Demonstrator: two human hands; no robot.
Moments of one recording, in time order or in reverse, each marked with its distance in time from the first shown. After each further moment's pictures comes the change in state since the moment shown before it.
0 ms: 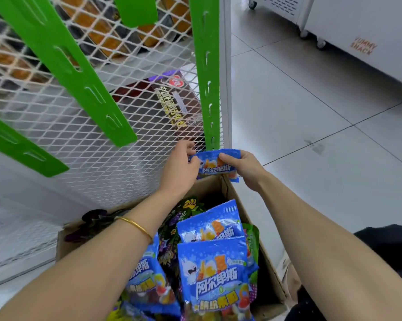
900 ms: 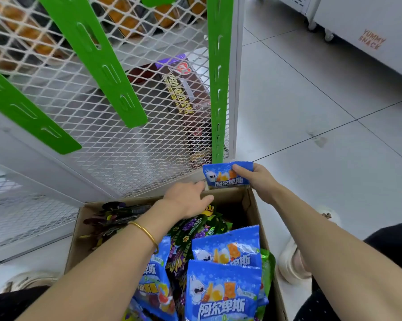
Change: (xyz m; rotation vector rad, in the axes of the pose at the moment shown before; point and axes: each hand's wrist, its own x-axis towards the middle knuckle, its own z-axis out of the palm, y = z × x) left_hand -0.053 -0.041 0.008 0.840 -0.581 0.151; right_hand -0.046 0.037 -0.010 -0.030 0.001 0.105
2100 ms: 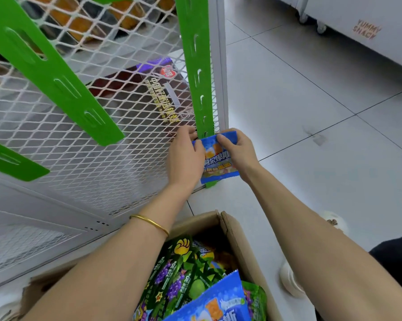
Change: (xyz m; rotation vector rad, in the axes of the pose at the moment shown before) left_hand 0.062 0.026 -0.062 -0.852 0.787 -0.179; right_hand 0.050 -0.057 0.023 0.076 0.220 -0.292
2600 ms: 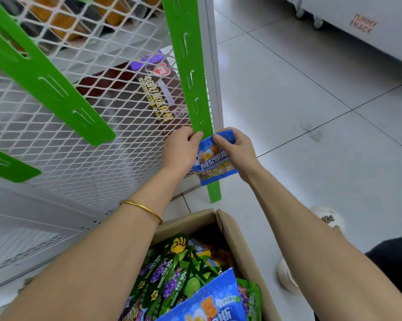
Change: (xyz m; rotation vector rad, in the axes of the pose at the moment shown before) left_hand 0.017 0.007 -0.001 0.117 -0.184 -0.030; right_hand -0.007 -0.001 -0.009 -0.011 -0.063 -0.040
